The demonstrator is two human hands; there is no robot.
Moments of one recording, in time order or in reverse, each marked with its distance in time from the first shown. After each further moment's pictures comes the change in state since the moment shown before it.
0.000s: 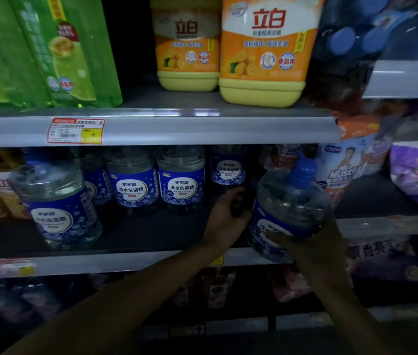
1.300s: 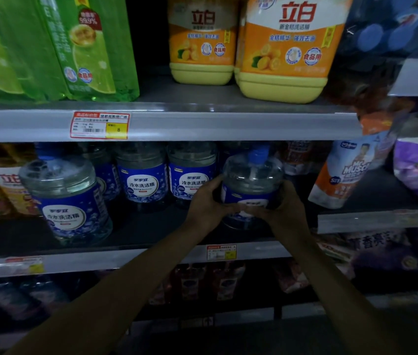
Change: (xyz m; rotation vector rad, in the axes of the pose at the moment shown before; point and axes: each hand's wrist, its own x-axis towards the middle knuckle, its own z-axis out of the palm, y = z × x) left_hand -0.002 0.013 -0.077 0.028 -0.031 0.111; right_hand 0.032 -0.014 0.074 0.027 -0.185 0.014
